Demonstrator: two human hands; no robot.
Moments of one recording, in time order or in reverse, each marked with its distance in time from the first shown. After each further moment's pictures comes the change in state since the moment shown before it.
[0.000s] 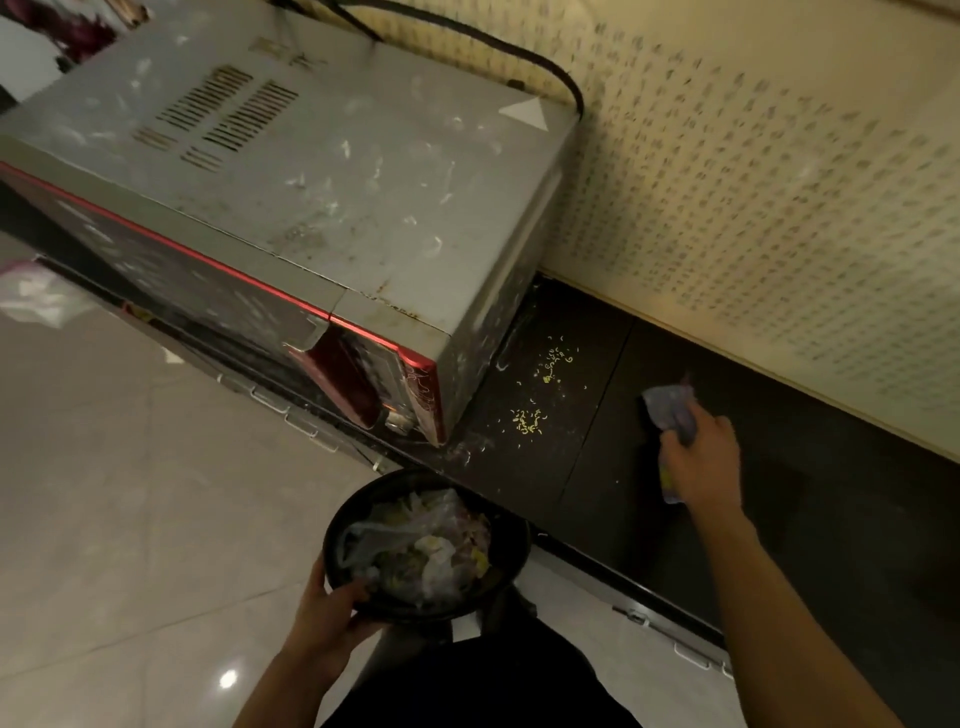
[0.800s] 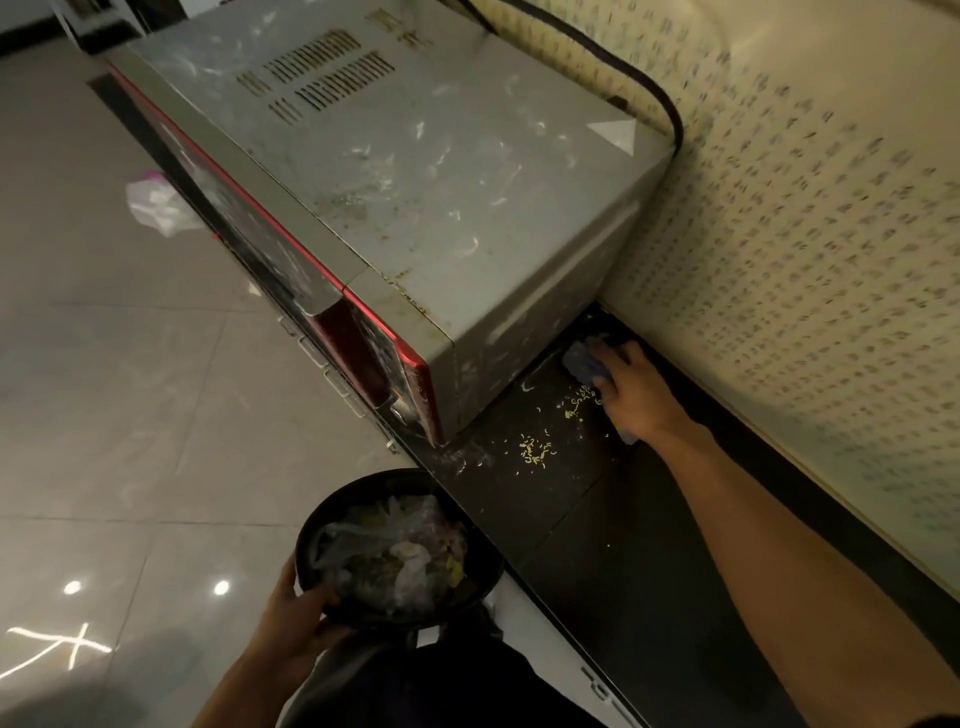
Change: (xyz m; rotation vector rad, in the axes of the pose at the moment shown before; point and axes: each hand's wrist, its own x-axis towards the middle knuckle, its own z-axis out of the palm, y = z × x) left_hand -0.025 -0.046 0.028 -0.232 0.158 0.073; right_hand 0.149 -0.100 0.068 -0.205 -0.435 -0.752
